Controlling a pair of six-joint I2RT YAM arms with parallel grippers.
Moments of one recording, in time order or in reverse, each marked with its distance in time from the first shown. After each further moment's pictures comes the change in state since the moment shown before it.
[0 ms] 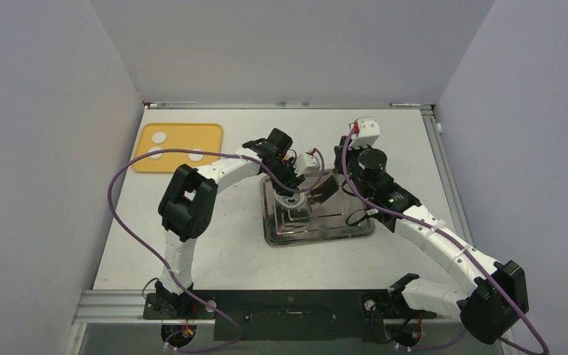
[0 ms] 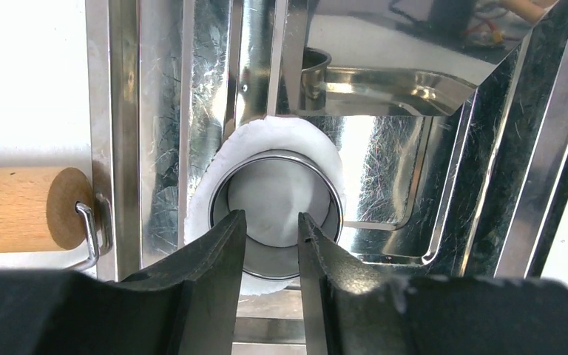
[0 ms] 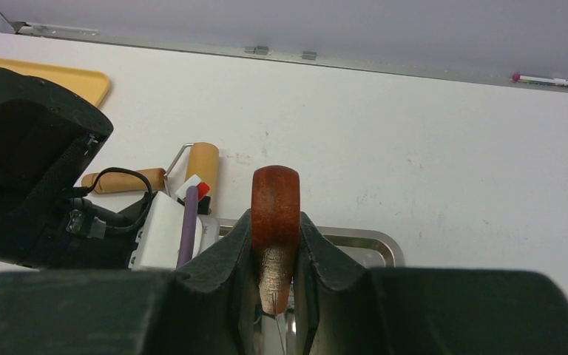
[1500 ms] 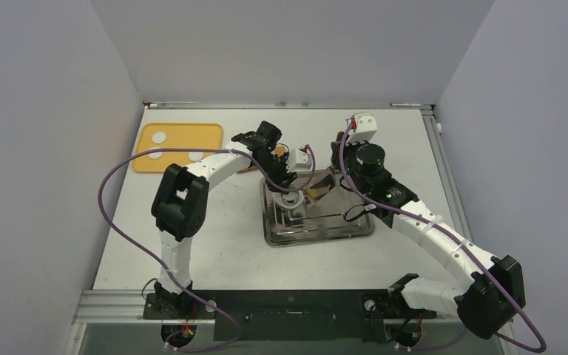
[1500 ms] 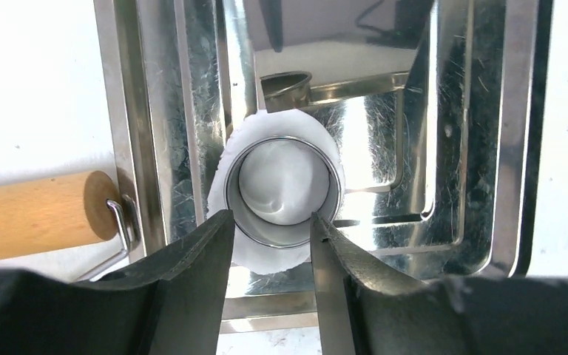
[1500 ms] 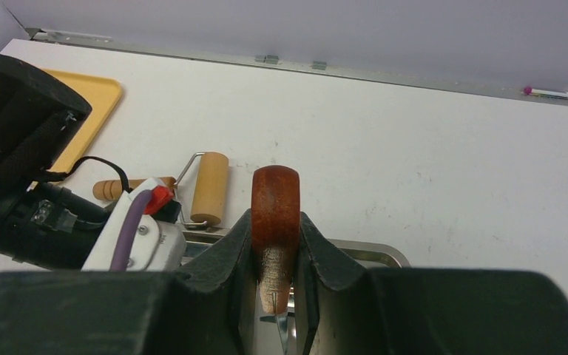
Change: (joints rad) left arm 0.061 -0.032 0.011 -0.069 0.144 0.176; right arm 0.000 0.040 0.044 0.008 -0.026 -0.003
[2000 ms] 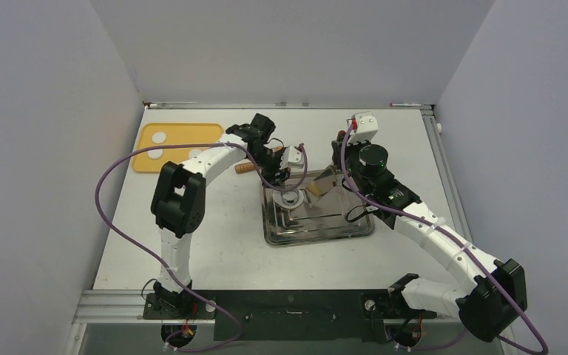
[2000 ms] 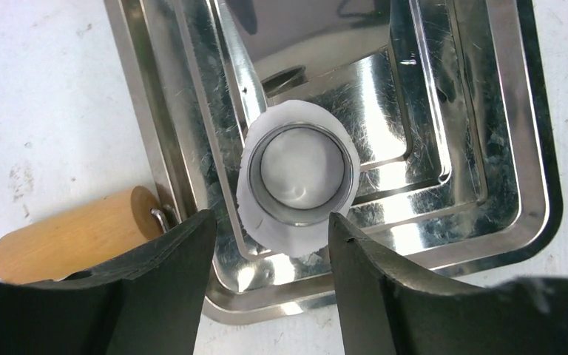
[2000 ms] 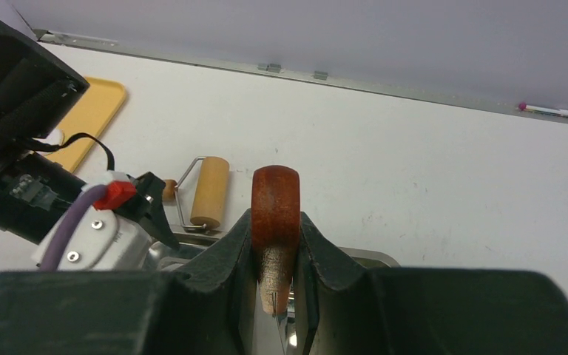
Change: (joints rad) left arm 0.065 0.016 0.109 -0.162 0.127 0.296; right arm -0.001 -0.021 -0.001 0.006 -0.013 -0.031
